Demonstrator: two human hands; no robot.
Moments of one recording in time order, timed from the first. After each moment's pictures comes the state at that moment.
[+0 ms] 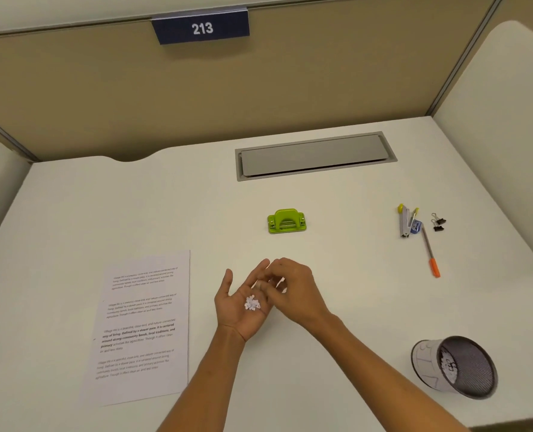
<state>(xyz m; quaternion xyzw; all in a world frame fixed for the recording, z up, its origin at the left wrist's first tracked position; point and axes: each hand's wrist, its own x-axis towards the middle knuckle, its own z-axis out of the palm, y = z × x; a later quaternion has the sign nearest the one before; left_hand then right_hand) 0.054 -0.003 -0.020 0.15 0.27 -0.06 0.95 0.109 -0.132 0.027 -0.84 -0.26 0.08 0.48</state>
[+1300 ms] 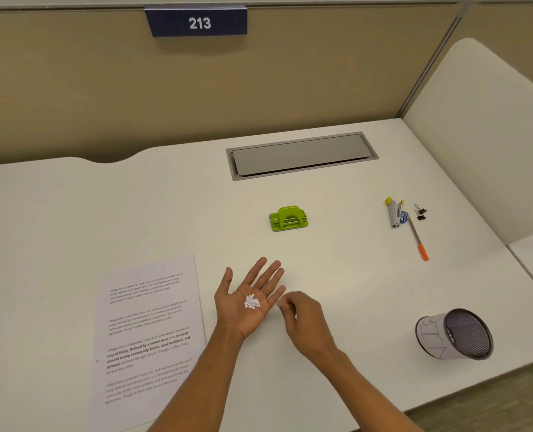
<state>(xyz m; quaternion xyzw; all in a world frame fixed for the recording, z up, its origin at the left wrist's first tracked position) 0.046 0.049 -0.033 0.15 0.27 -0.15 0.94 0.035 -0.107 -0.010 -0.92 -0.09 0.09 0.38</state>
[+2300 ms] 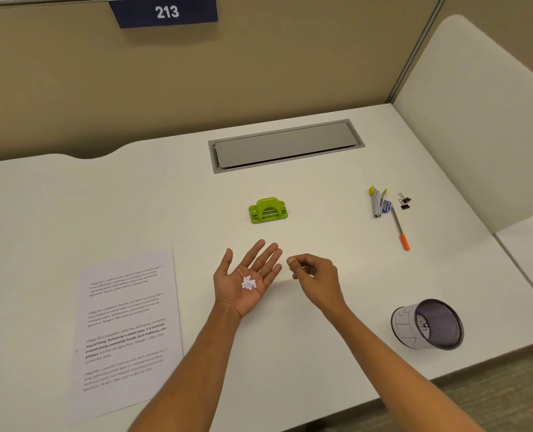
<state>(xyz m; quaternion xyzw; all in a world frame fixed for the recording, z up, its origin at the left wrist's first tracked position) 0.075 0.002 -0.018 0.17 0.27 -0.14 0.94 0.098 -0.171 0.022 -0.82 0.04 0.11 0.56</state>
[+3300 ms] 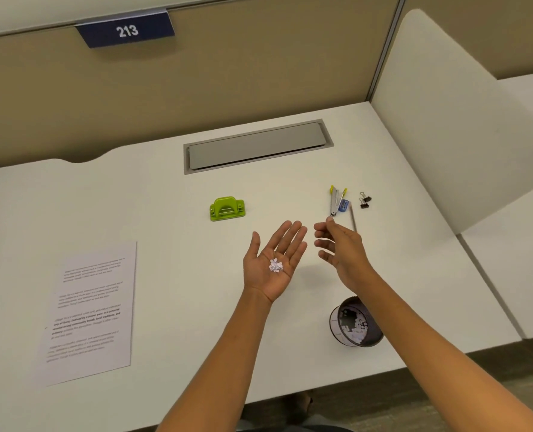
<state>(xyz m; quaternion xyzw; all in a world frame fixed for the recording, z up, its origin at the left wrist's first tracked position) 0.116 -0.192 0.034 0.12 0.21 -0.09 0.97 0.168 -0.345 0.076 -0.63 0.16 0.21 0.73</state>
